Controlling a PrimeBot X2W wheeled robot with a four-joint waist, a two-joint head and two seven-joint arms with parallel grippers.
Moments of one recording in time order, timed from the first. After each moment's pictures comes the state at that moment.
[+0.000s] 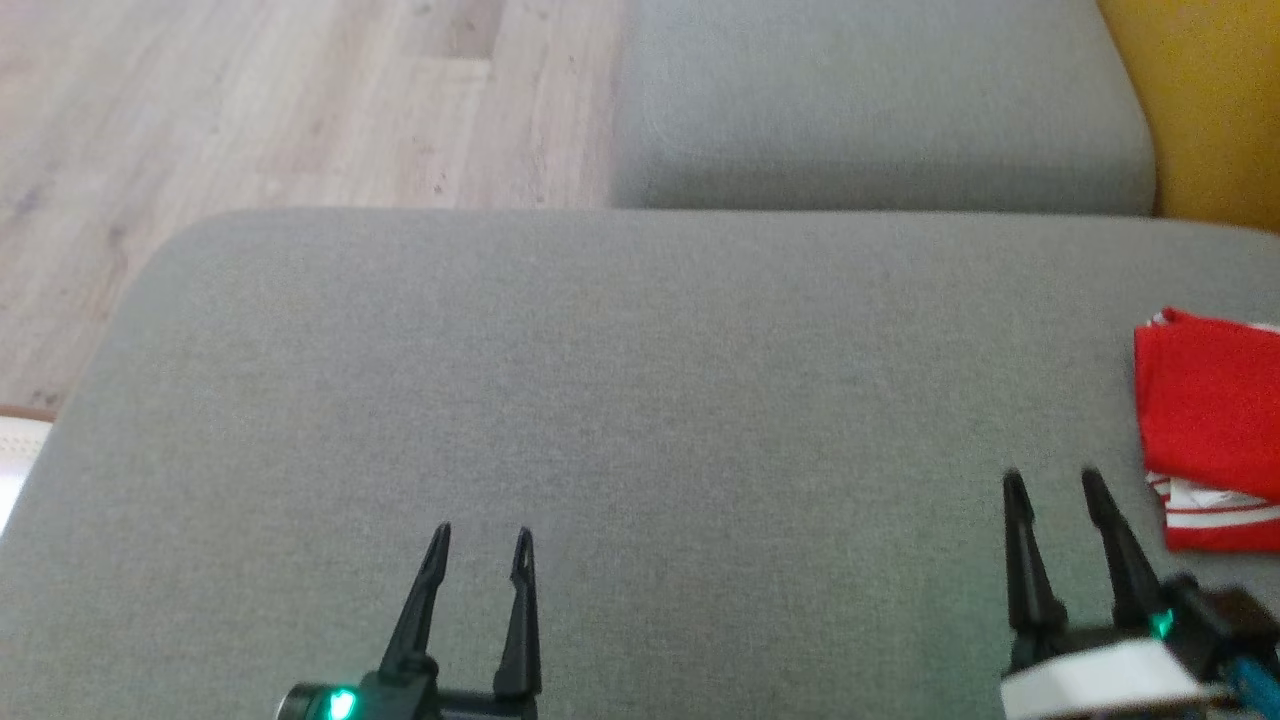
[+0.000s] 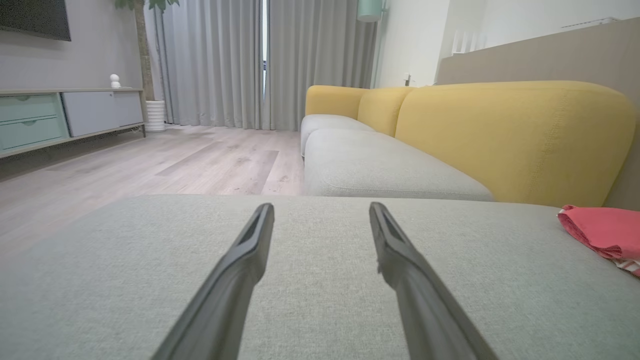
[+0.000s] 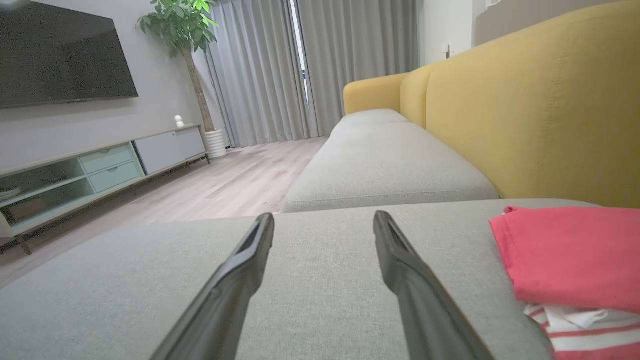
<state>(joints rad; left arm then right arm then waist) 0.13 0.06 -0.39 0.10 -0.17 0.16 -0.26 0.13 -0.06 0.02 0.14 0.21 0.13 -0.25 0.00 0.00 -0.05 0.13</state>
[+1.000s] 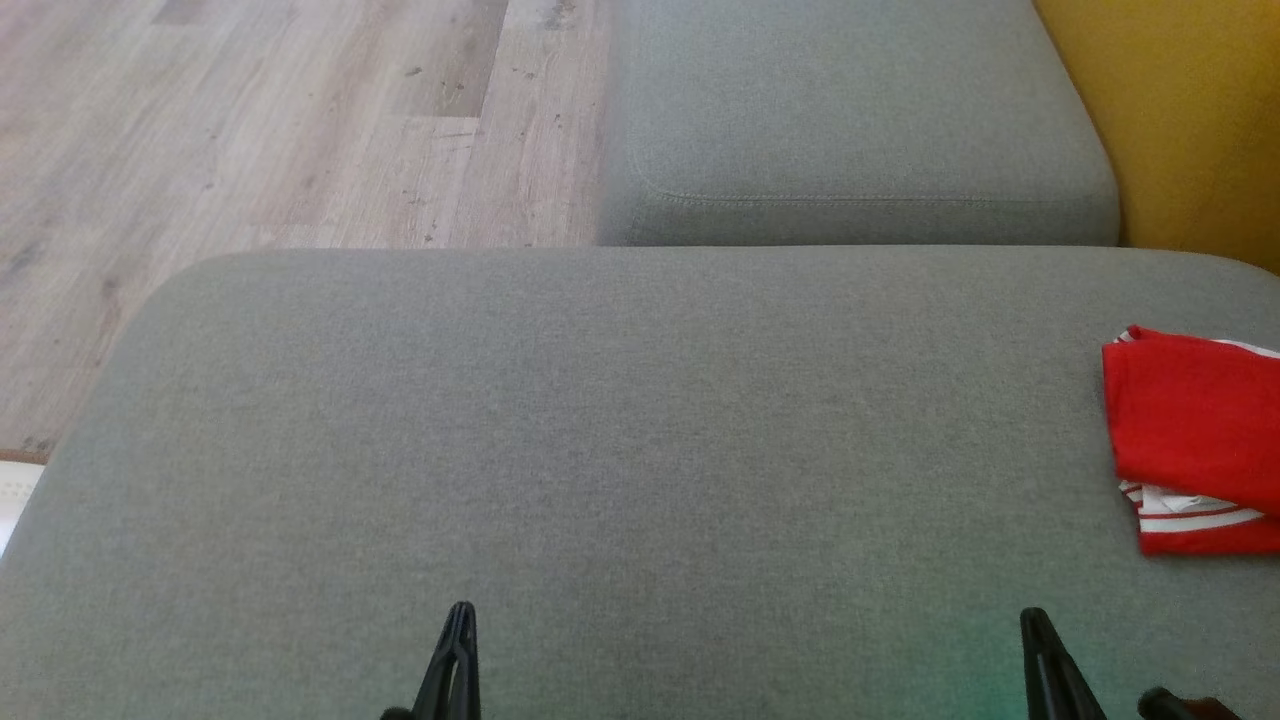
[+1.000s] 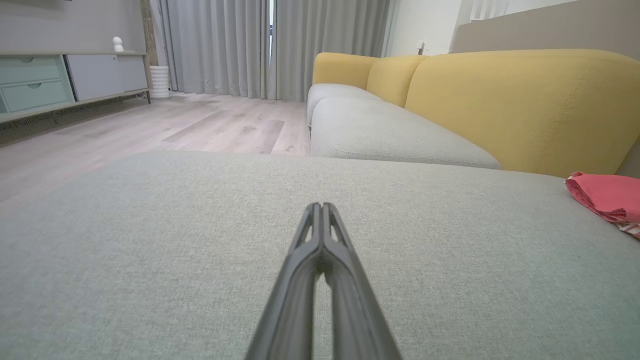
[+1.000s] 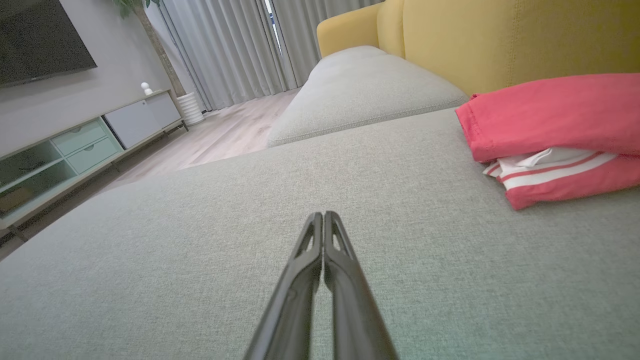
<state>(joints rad) 0.21 0.06 -0.35 0.17 -0.19 0.15 -0.25 0.30 -0.04 0.03 0.21 0.26 0.13 -0.24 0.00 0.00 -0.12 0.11</state>
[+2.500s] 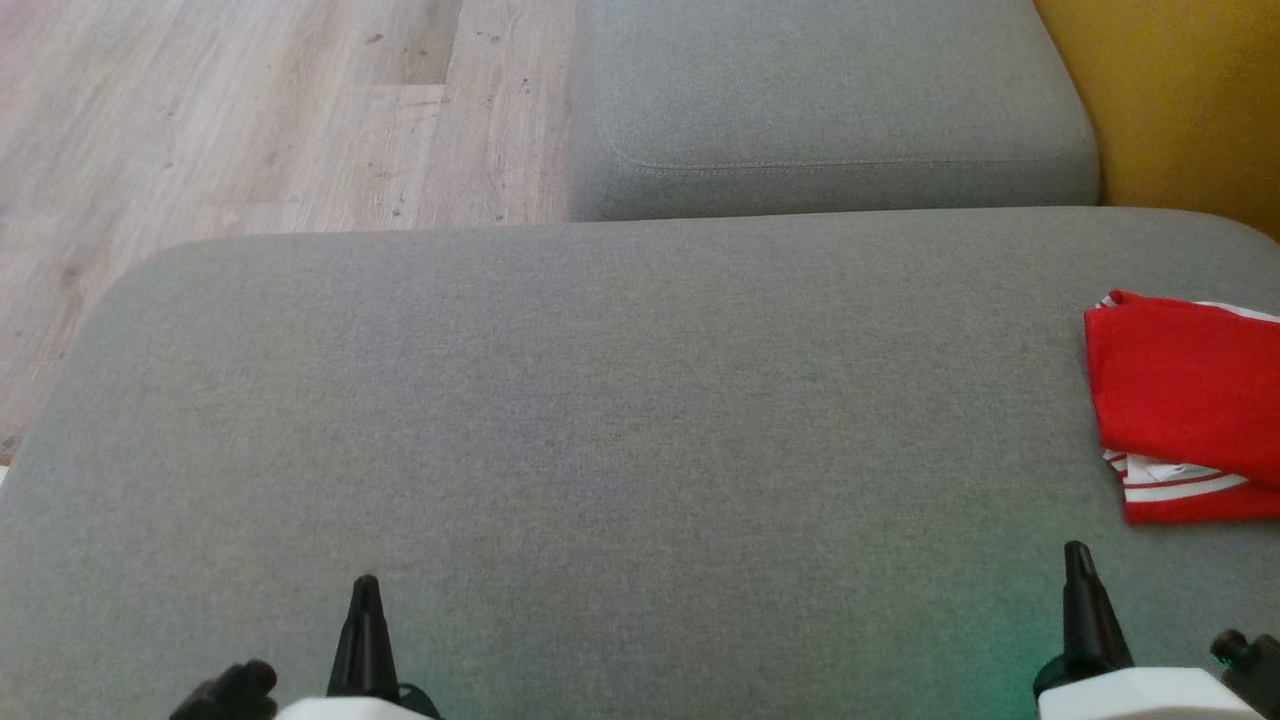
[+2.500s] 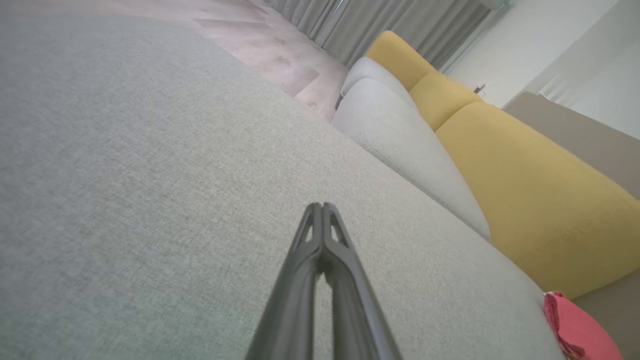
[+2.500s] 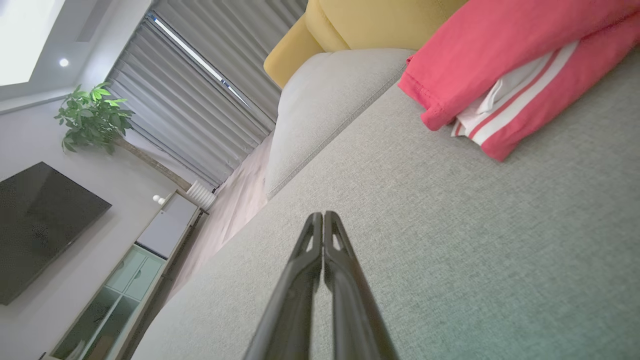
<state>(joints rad) 0.13 0.07 -0.22 0.22 -0.77 0.04 -0.13 0.17 -0.04 -0.01 0.23 0.80 0.13 -0.12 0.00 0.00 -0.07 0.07</state>
